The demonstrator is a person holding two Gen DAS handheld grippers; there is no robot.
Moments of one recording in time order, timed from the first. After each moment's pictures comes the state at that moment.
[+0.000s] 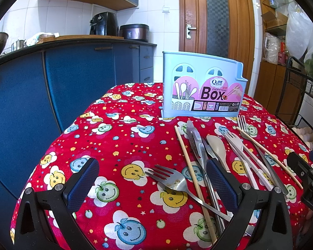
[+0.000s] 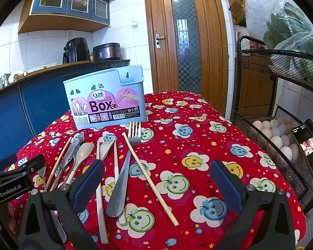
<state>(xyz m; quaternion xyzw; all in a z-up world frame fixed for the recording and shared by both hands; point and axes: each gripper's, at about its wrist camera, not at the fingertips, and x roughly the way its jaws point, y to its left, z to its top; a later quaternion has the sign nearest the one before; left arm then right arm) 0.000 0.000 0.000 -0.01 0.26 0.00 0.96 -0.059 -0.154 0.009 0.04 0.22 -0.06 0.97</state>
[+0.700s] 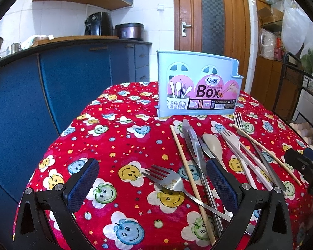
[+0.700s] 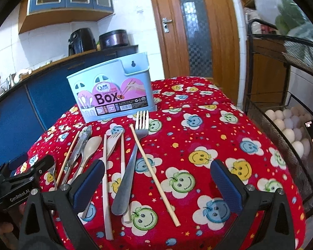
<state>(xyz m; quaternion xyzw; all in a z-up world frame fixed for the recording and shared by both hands) 0.001 -0.001 0.004 0.00 0.28 -0.02 0.96 -0.043 -0.165 0.018 0.06 0.29 0.00 0.95</state>
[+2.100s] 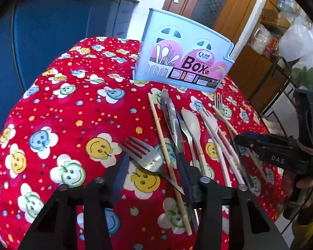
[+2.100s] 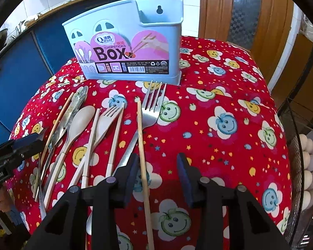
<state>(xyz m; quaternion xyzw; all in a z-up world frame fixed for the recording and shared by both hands) 0.036 0.012 -0.008 -0.11 0.42 -0.13 0.89 0.052 -0.169 0.005 -0.04 0.47 0.10 0.87</state>
